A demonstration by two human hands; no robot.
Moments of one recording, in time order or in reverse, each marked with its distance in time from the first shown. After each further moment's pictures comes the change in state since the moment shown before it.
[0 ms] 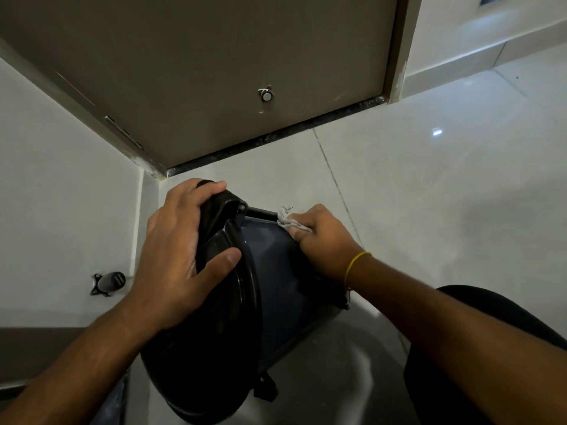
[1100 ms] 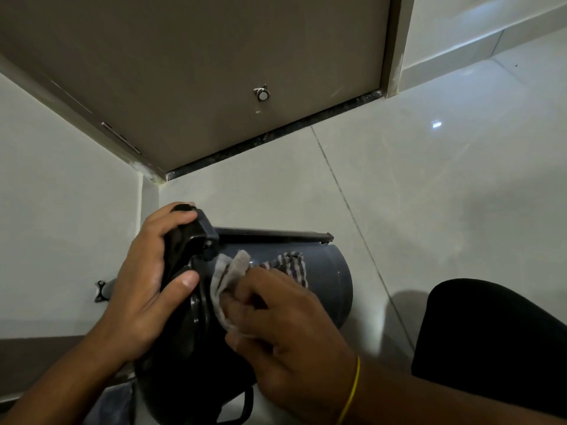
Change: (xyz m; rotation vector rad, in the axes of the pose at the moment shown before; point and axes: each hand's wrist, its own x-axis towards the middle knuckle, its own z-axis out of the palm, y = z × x) left_hand -0.035 -0.036 -0.018 -0.225 -0.046 0.004; right_hand -0.103 -0.017 0.050 0.037 0.122 -0.799
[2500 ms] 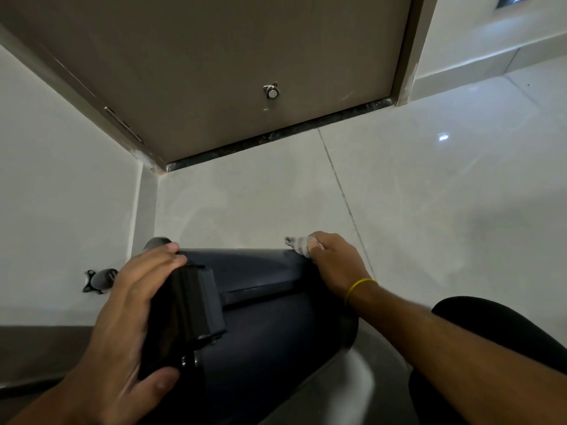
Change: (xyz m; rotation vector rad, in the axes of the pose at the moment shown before) left_hand -0.048 0.020 0.006 0.181 -0.001 0.141; right_hand 0.043 0.121 -0.027 -0.097 -0.096 0.885
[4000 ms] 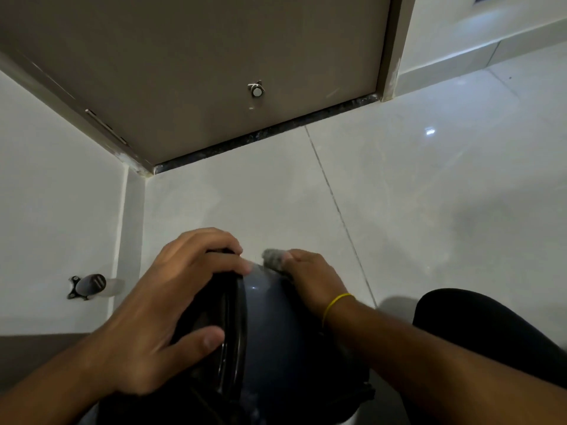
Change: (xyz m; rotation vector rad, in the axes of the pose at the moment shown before) left_hand 0.054 -0.021 0.031 -0.111 -0.267 0.086; right_hand -0.042 -0.024 0.002 0.259 -0.156 0.147
